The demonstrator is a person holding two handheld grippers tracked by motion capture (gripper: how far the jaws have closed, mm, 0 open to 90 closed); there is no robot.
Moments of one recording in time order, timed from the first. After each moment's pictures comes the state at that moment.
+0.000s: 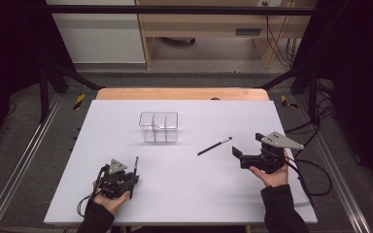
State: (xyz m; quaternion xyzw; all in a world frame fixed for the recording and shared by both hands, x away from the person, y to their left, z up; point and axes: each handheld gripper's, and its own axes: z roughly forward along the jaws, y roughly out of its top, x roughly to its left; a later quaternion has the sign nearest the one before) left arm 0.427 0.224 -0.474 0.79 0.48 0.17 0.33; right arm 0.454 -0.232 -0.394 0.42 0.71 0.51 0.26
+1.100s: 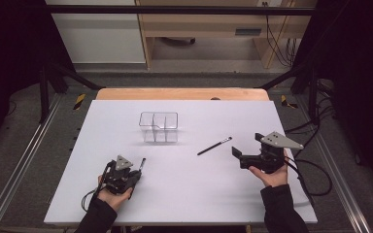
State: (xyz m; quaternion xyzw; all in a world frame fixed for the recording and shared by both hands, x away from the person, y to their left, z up) left arm 0.438 0.211 -0.472 0.82 0.45 0.16 0.32; right arm 0.454 -0.231 -0.395 0.42 0.71 0.51 0.25
